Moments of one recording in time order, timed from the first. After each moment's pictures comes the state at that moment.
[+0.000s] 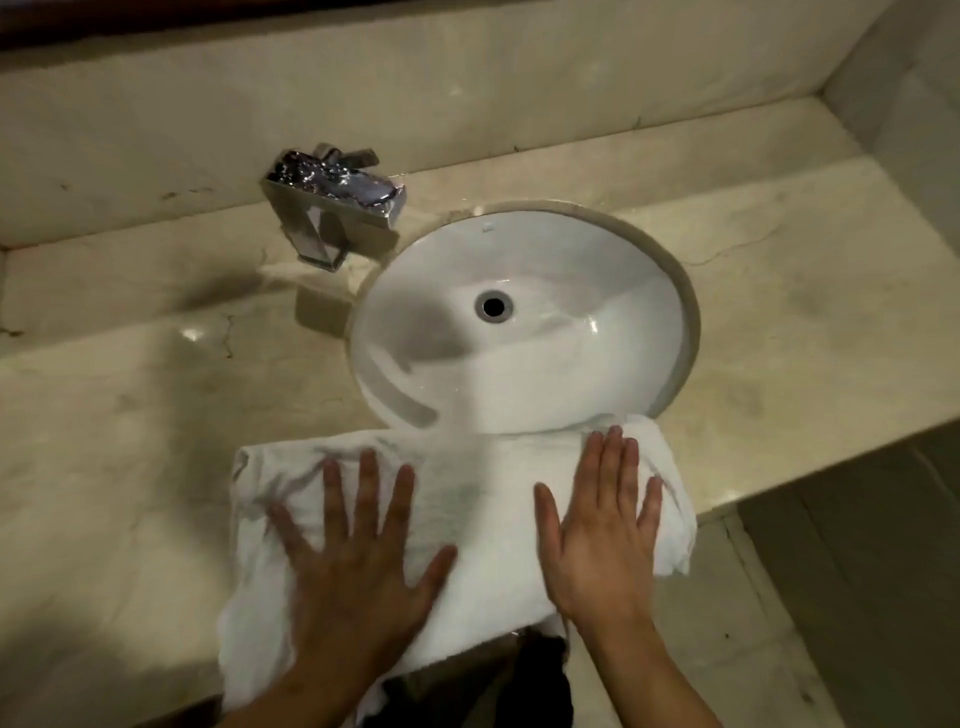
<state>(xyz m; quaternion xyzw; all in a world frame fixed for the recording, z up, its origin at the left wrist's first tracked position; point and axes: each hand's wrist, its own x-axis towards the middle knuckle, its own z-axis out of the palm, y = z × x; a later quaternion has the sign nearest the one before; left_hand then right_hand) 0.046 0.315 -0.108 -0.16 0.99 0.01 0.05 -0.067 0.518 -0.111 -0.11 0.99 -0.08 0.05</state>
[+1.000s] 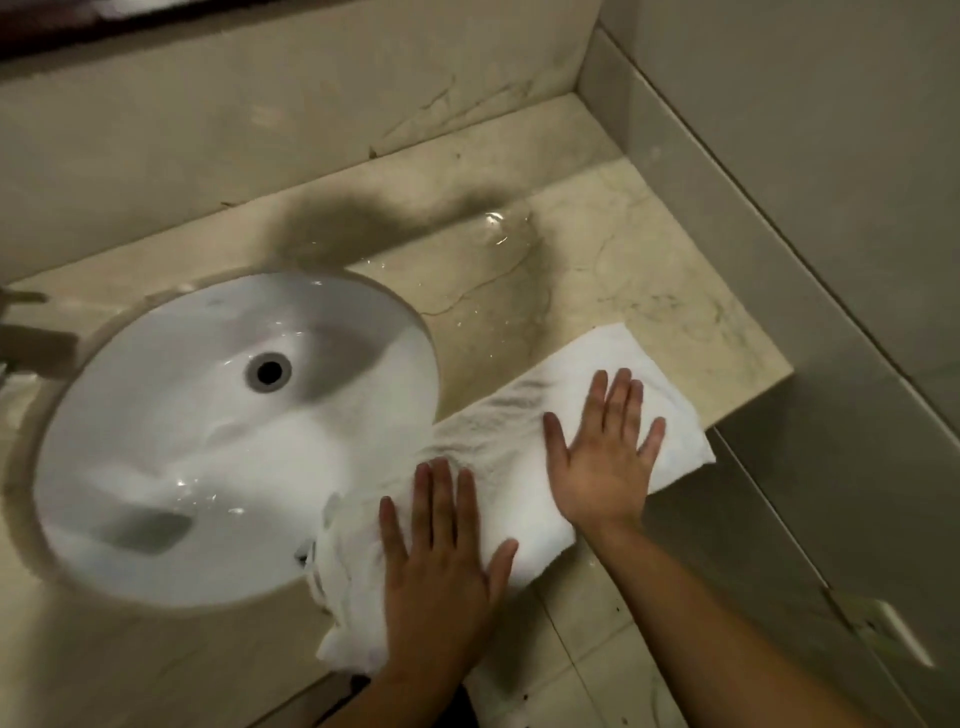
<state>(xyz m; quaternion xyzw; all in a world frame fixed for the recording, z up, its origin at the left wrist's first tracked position) -0.163 0.597 -0.100 -0.06 0.99 0.09 0.10 -0.298 0.748 -0.101 0.04 1.00 -0.05 0.07</state>
